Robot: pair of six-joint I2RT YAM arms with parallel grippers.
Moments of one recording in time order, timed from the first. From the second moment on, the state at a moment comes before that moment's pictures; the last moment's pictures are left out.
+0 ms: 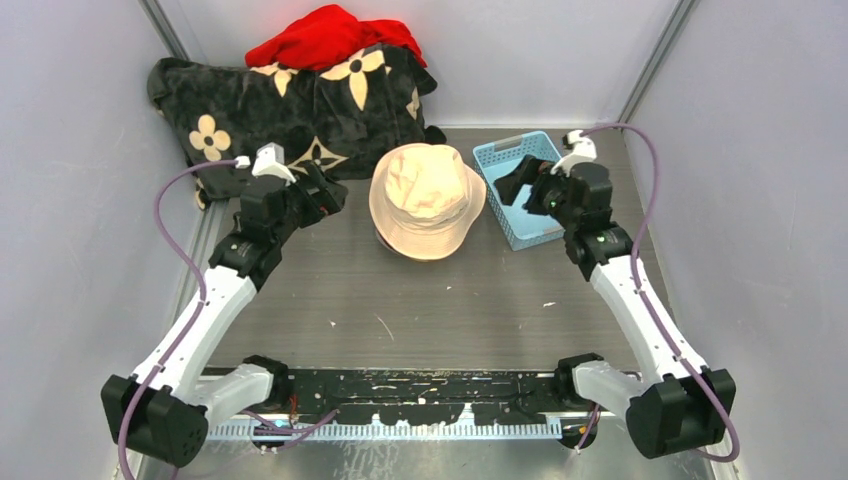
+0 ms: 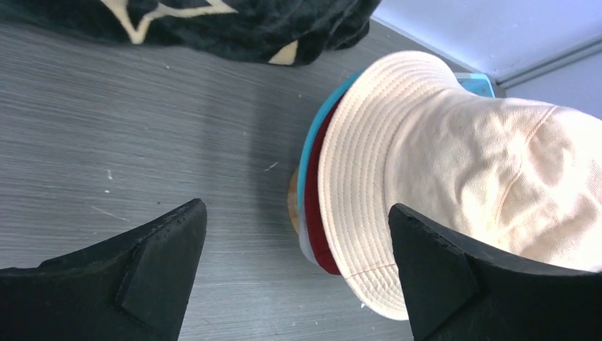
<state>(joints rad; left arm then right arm) -0.30 1.05 0.93 -0.23 -0.07 -0.61 0.21 1.08 0.93 -0.15 -0.18 0.44</state>
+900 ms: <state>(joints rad) -0.20 1.19 0.86 -0.06 0.12 -0.74 0.06 1.25 0.90 0.02 -0.26 0.56</state>
